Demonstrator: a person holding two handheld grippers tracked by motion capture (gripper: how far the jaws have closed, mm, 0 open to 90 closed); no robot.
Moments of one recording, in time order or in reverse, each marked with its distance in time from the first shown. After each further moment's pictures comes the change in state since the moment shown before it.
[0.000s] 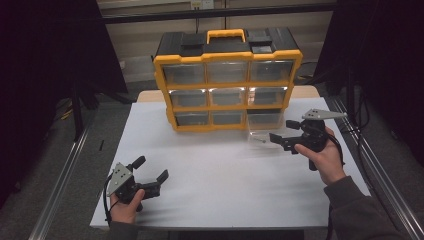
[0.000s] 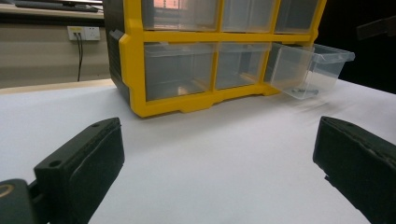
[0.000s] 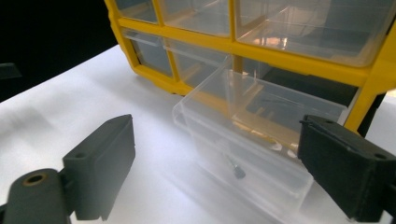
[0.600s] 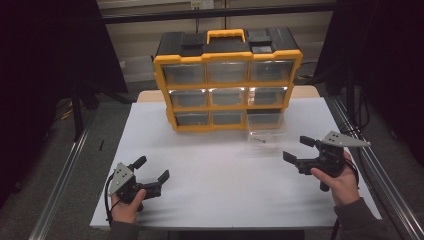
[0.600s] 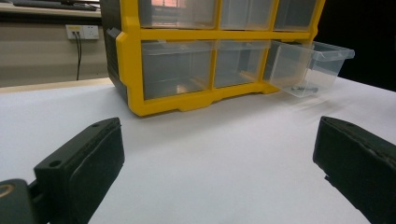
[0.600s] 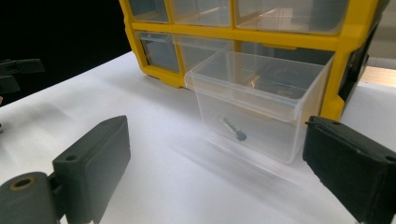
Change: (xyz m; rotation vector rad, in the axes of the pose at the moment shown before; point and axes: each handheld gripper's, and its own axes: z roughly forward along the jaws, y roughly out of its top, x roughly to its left) left arm -0.002 -0.001 0.002 0.008 -0.002 0.005; right arm 0.008 -0.052 -0.044 -0.117 -0.009 -0.004
